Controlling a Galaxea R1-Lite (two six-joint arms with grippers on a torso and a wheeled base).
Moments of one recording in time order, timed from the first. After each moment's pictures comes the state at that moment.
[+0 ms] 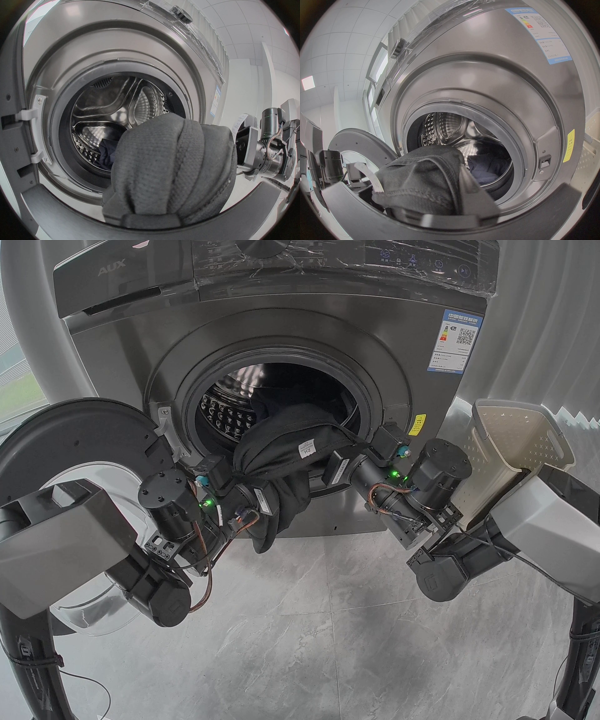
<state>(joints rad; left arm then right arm) -0.50 2.15 -0.89 -1.55 -0.01 -0.09 0.63 2.21 -1.18 -1.42 -0.04 0.10</state>
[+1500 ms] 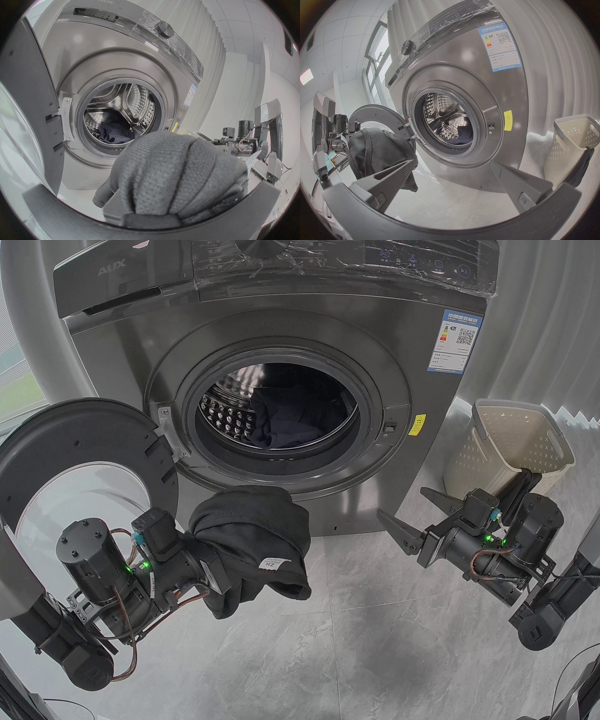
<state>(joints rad) -0.54 1.80 -0.34 -1.55 -0.08 -0.10 0.50 1.87 -0.46 -1.52 0.10 0.04</state>
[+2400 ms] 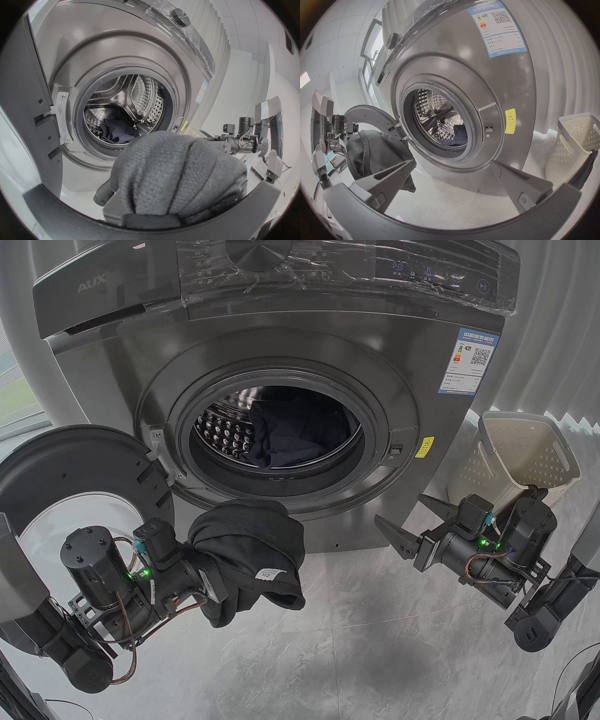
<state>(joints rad) -0.53 1.81 -0.31 -1.55 -0.08 -0.11 0.51 1.90 -0.45 -1.52 0.09 0.06</state>
